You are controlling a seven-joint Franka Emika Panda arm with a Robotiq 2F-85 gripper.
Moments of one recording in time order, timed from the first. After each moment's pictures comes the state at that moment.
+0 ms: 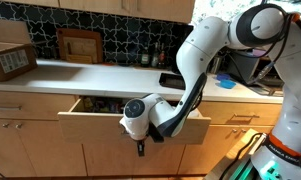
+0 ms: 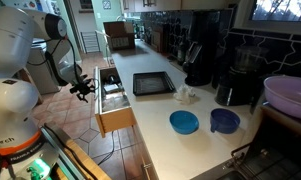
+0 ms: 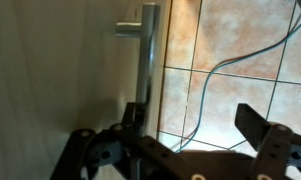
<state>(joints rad) 0.57 0.73 0.24 -1.95 -0.99 2.39 0.52</state>
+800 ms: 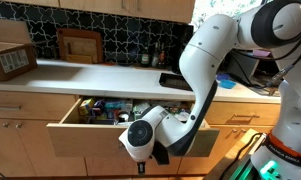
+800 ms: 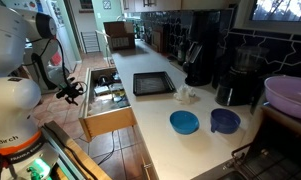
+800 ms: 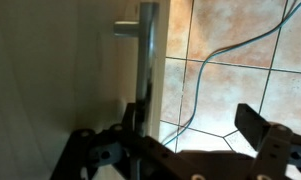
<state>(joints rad) 0.73 0.71 0.22 -2.00 -1.06 2.39 0.75</state>
